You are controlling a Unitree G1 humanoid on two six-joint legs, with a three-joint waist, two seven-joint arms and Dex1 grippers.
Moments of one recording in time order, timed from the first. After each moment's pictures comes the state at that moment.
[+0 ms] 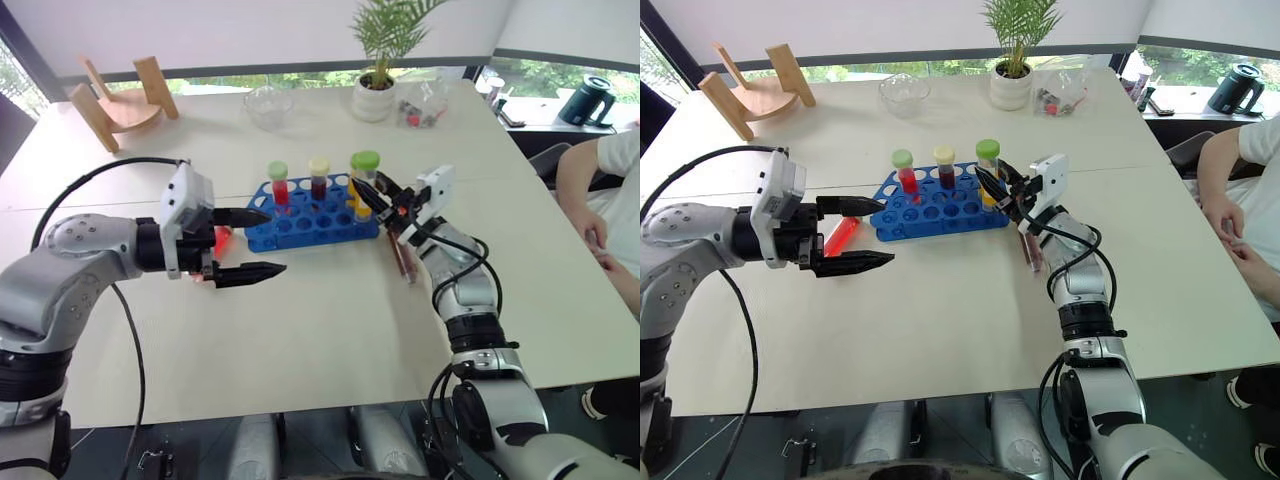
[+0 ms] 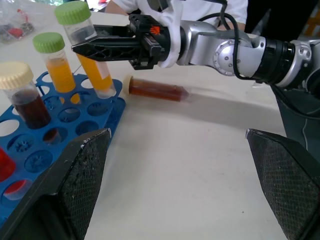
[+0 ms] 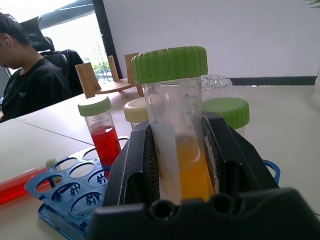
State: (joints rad) left arm -0.44 0.87 0.10 -0.40 -0.75 0.72 -1.04; right arm -0.63 -0.18 -0.09 0.41 0.25 -0.08 0.69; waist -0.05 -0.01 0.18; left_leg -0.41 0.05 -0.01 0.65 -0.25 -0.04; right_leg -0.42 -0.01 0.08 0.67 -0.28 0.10
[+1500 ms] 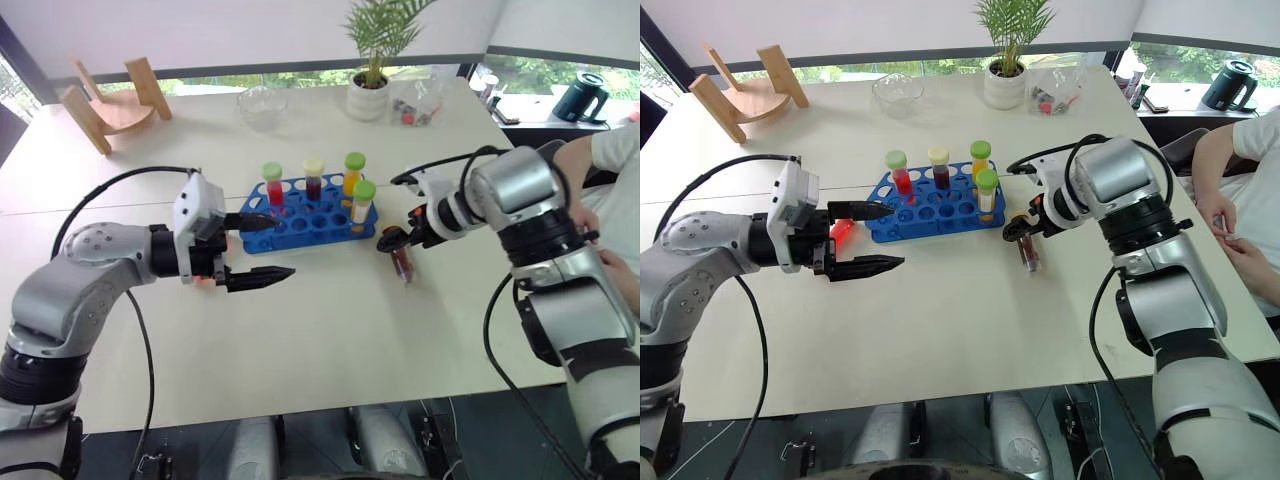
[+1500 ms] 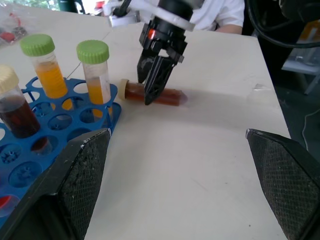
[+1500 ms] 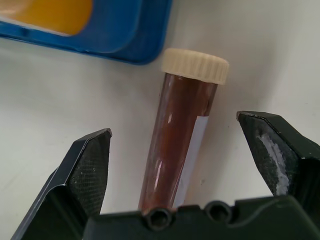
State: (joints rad) left arm -0.40 0.81 0.06 -0.40 -0.71 0.67 -1.01; right arm -1.12 -0.56 0.39 0.42 0.29 1.50 0.68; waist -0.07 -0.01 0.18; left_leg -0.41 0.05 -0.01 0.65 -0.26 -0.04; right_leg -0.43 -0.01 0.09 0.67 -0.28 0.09
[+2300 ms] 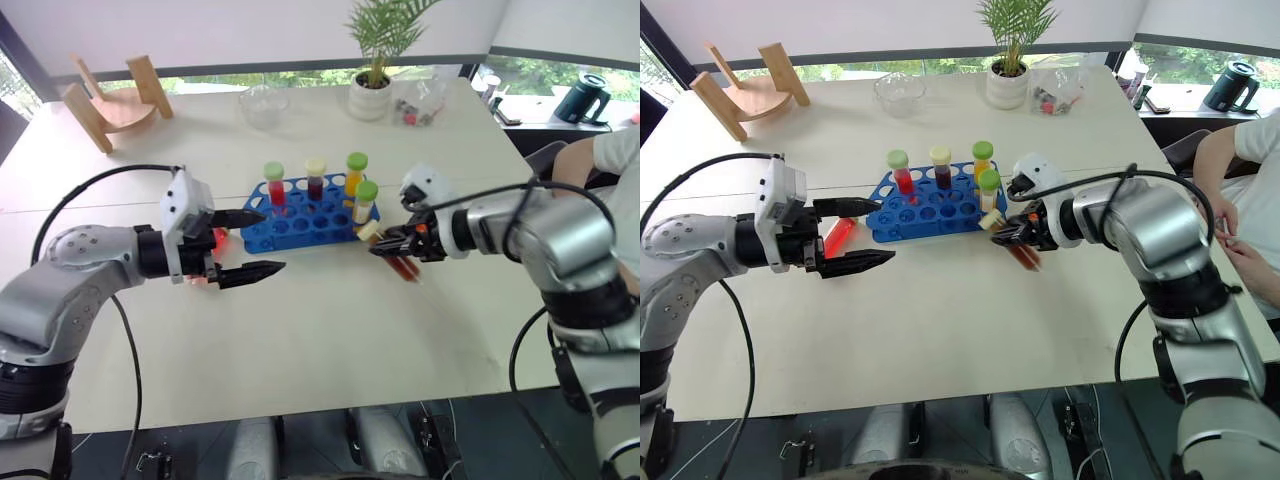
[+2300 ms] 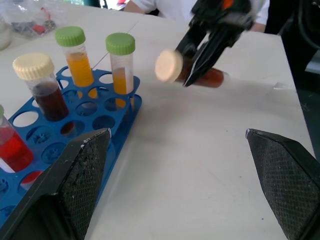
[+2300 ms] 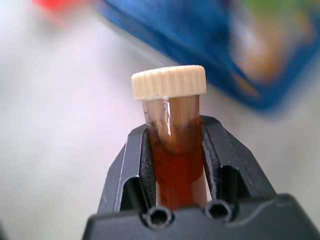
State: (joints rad) left arm -0.37 0.85 0.13 -0.41 -0.73 0.71 -0.96; right arm -0.72 -0.61 0.07 -0.40 0.51 1.19 0.85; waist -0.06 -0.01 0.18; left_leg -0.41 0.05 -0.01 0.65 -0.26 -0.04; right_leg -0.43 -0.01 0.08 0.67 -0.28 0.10
